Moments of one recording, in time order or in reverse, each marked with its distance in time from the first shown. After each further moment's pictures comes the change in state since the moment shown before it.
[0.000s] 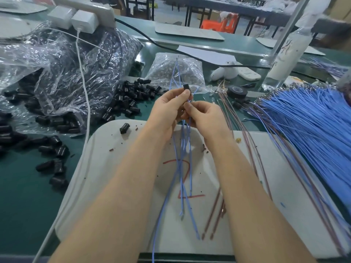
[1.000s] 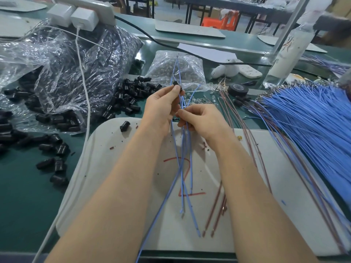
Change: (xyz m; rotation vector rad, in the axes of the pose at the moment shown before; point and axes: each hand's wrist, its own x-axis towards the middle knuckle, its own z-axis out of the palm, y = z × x) left_hand 0.018 -0.009 -0.009 -0.044 0.156 -0.027; right_hand 0.018 0.021 0.003 -0.183 -0.118 -0.049
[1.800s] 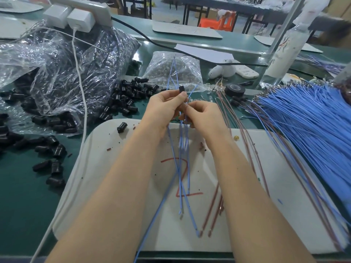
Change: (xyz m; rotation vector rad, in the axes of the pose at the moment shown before) left_hand 0.001 -0.003 0.000 0.162 -0.070 0.061; right_hand 0.003 0.005 -0.001 0.057 0.200 -0.004
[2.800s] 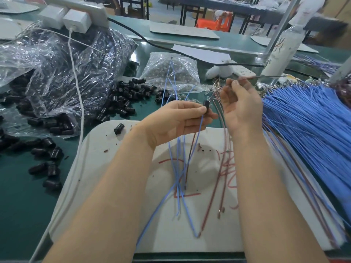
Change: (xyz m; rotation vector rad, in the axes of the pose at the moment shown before) left_hand -0.002 -0.005 0.001 -0.041 -0.577 -0.214; right_hand 0.014 -0.012 -0.052 1.015 0.320 0.003
